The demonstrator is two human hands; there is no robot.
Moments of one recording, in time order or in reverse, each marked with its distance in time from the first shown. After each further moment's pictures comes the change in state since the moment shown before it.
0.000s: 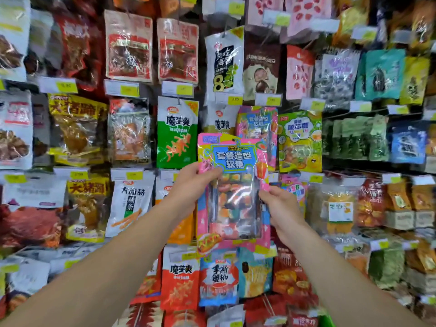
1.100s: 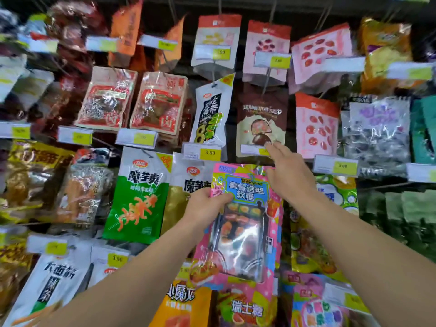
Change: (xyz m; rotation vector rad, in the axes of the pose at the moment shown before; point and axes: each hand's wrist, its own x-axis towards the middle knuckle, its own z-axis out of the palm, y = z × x) left_hand 0.254 -0.036 0.129 0.176 0.368 0.119; right_hand 0.337 -0.131 -0.059 -0.999 0.145 -0.952
